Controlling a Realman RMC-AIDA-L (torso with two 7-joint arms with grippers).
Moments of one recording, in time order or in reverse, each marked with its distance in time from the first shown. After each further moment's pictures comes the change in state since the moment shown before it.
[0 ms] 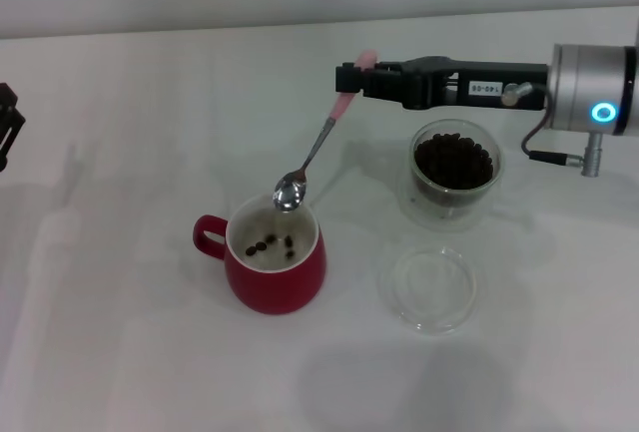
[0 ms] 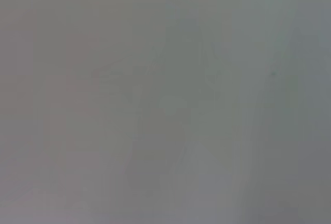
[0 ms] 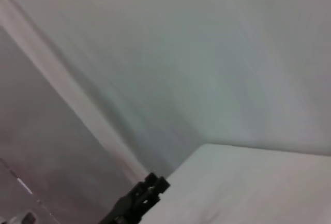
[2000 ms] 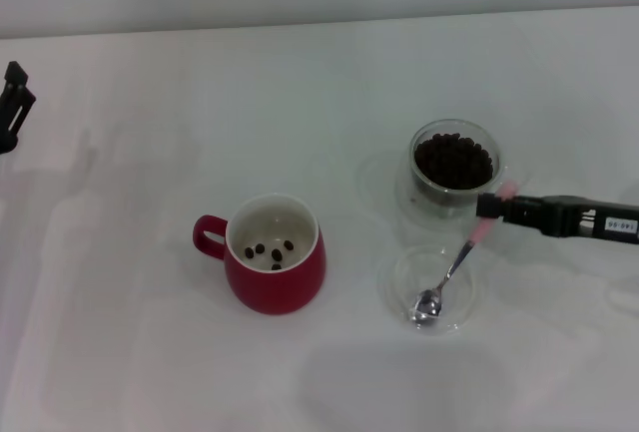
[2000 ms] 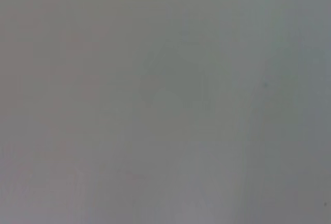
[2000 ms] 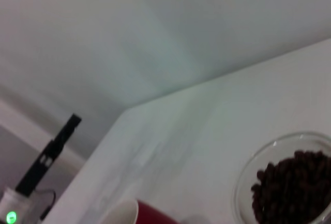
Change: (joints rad) left arm -0.036 -0.001 0.000 0.014 -0.017 -0.012 0.000; right arm -0.188 -0.053 0.270 0.222 -0.219 -0.137 -0.099
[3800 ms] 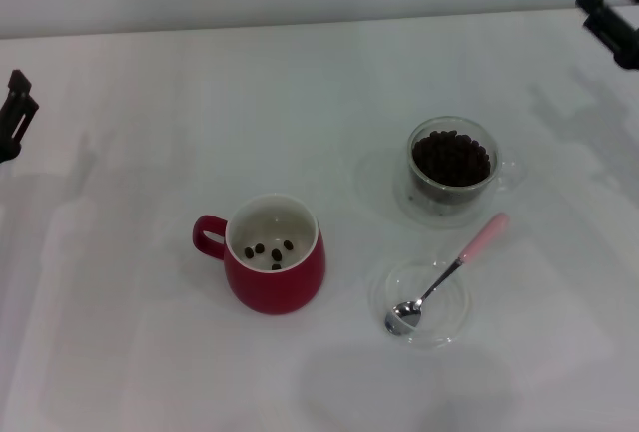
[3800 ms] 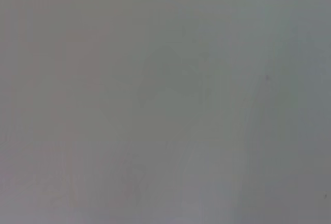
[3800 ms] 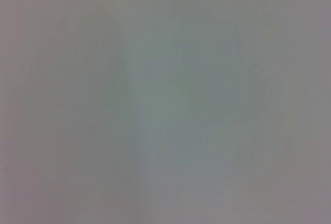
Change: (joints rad) left arm 0.007 -0.003 0.001 0.004 0.002 -0.015 -0.005; right arm 0.104 0.049 0.389 0.324 0.502 0.145 -1.009
